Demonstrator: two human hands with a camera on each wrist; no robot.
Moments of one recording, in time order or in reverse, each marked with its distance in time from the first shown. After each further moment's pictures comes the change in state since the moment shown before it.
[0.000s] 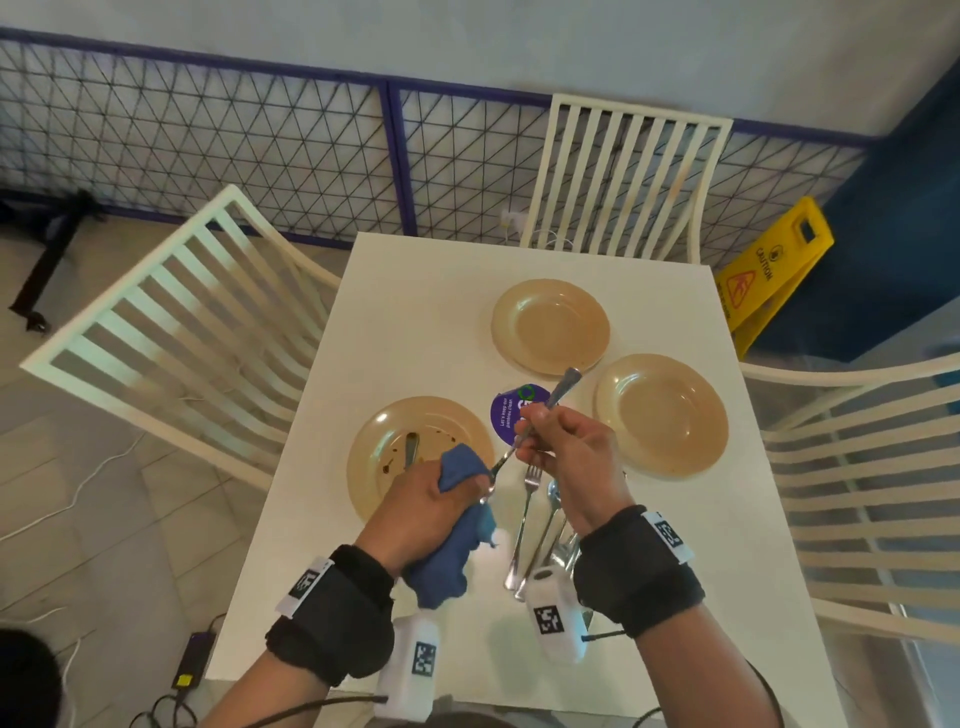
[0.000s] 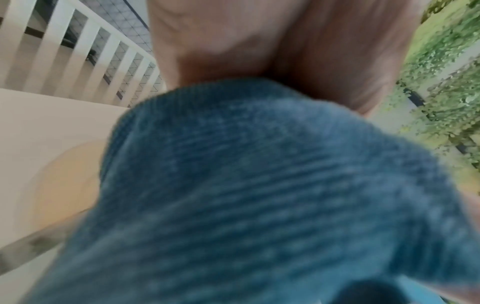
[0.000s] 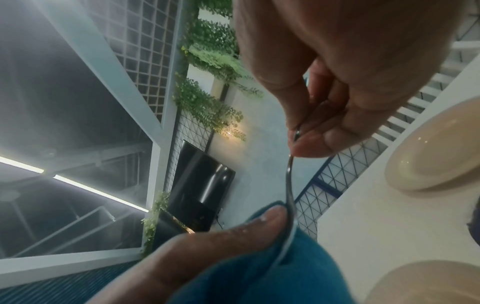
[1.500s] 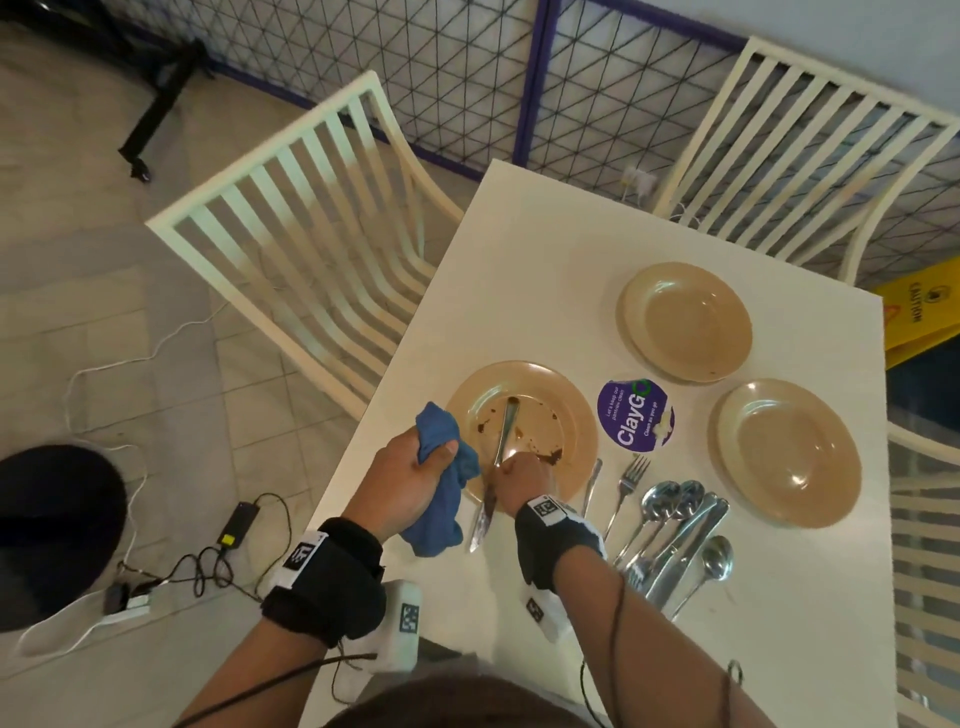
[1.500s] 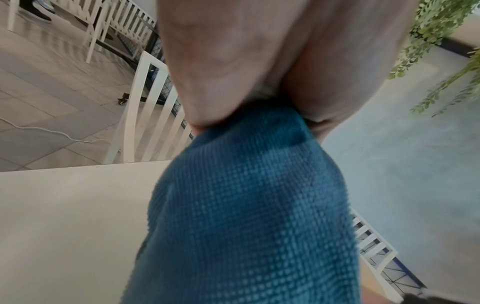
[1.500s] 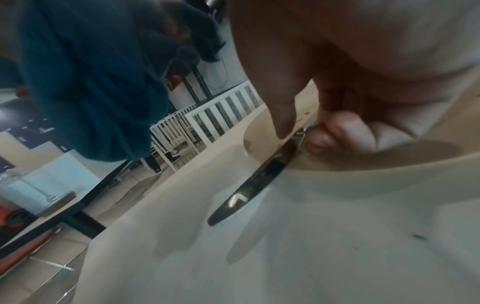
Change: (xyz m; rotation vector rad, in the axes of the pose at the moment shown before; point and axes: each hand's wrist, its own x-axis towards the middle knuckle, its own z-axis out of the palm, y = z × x) left_hand -0.002 -0.110 -0.090 -0.052 0.260 -0.189; right_hand 0.047 0.179 0.113 -1.309 -0.315 0.300
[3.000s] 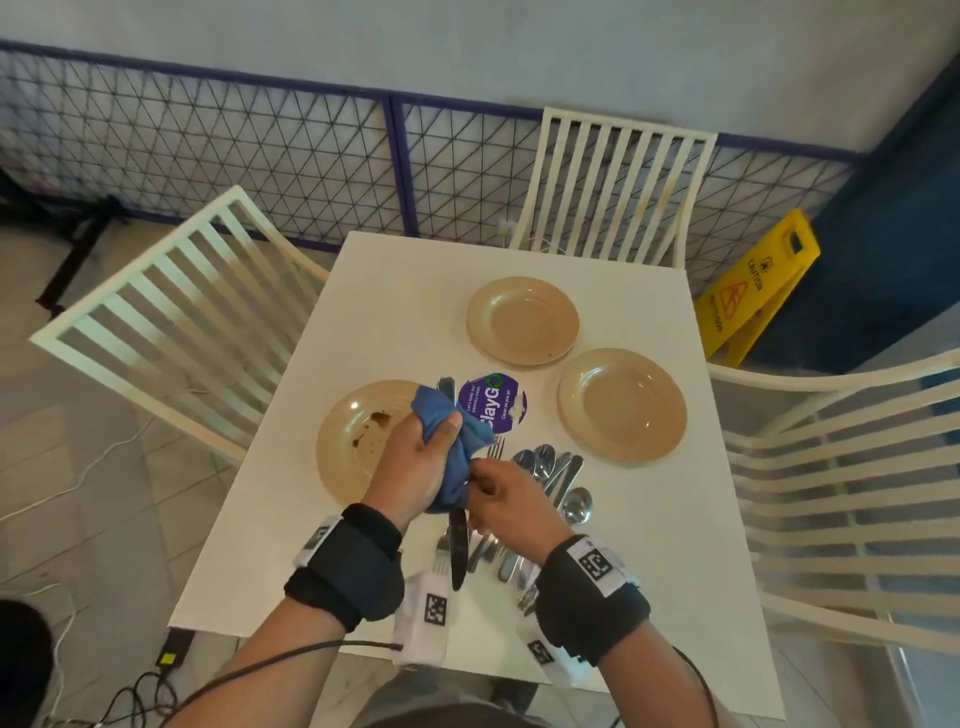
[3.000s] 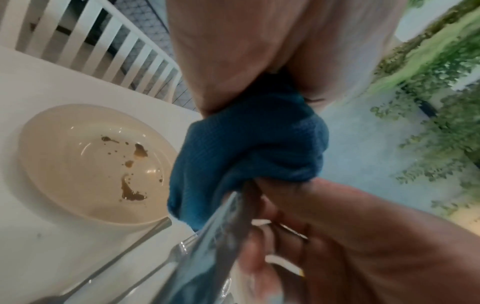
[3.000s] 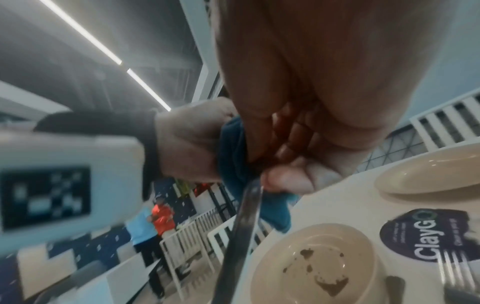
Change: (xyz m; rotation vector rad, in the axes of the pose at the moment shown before) left_hand -0.074 0.136 0.161 -0.215 0.070 0.218; right_hand -0.156 0.133 -0.139 0.383 0.073 -0.545
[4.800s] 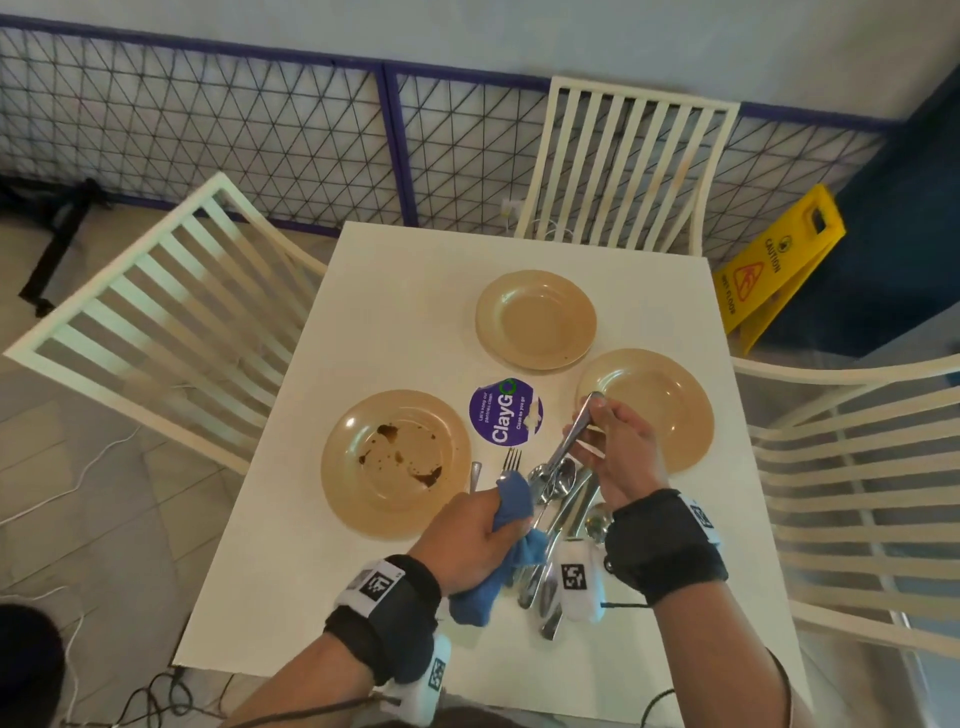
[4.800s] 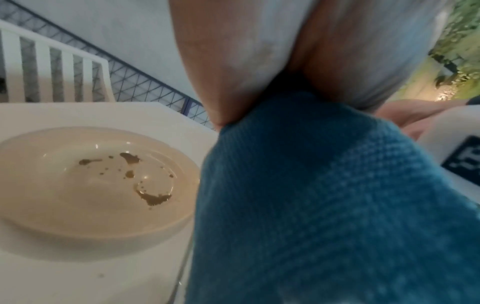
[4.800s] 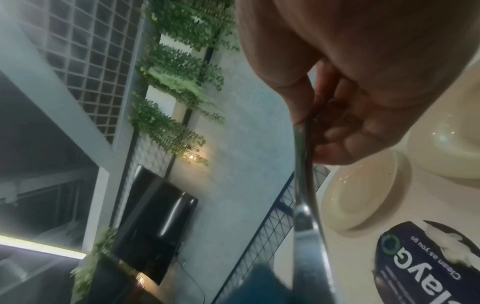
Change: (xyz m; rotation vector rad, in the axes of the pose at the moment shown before) left_hand 0.021 -0.057 0.012 0.493 -0.564 0.066; right_hand 0.065 0.032 -0.076 0.925 0.608 0.309
